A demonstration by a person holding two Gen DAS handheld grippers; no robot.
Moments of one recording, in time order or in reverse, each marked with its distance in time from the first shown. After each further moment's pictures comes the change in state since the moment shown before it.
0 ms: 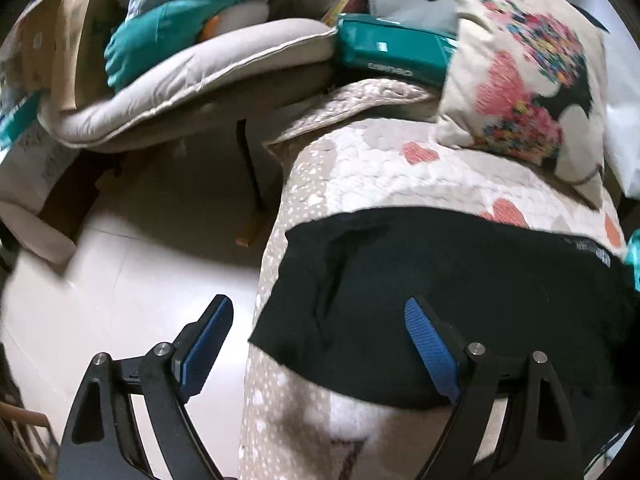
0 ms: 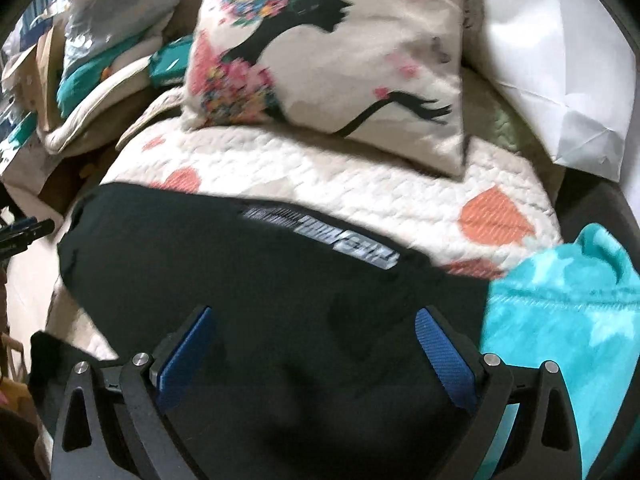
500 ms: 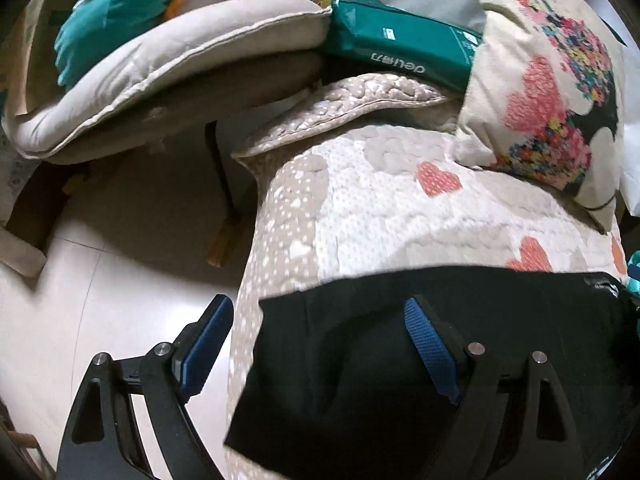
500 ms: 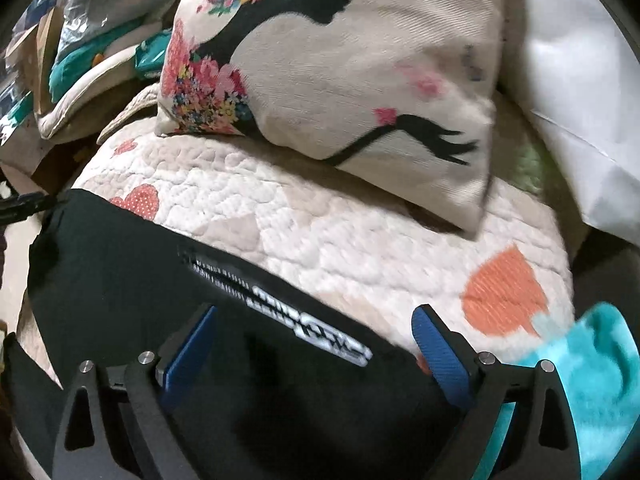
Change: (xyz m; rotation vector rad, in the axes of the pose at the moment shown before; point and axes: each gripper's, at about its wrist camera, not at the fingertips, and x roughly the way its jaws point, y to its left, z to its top) left arm 0.067 0.003 0.047 0.013 0.030 -0.069; right arm 0.059 -0.012 0.051 -0.112 0.028 0.012
